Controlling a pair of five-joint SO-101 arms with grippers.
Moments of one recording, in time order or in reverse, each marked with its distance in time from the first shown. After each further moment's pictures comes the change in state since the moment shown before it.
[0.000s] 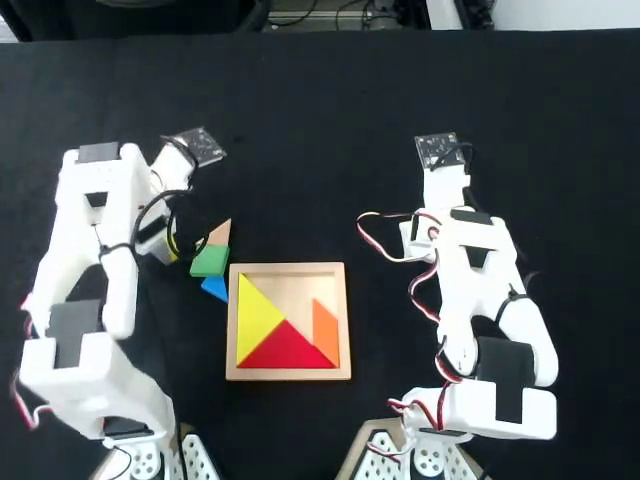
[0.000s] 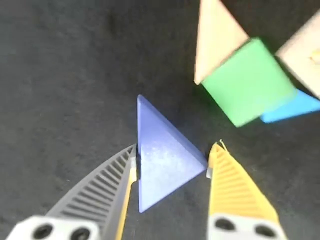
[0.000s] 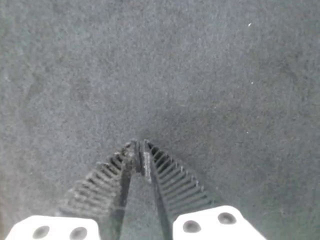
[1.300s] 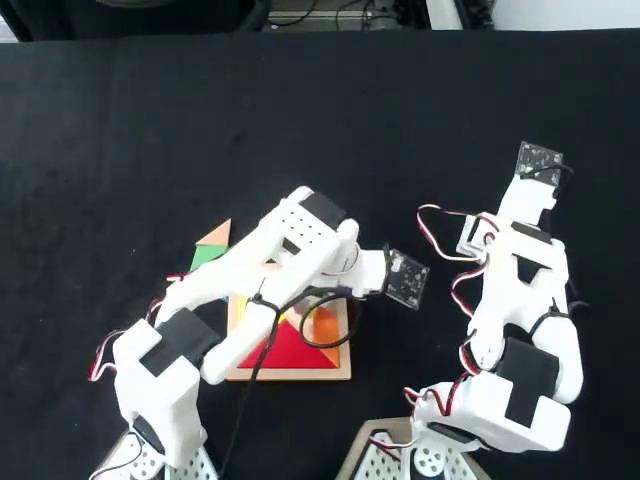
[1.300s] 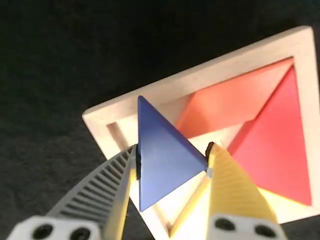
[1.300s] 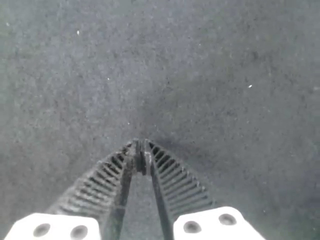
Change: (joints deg) left arm 46.6 6.2 -3.3 -0.8 -13.9; right arm 15.8 0.2 0.0 -4.8 -12.9
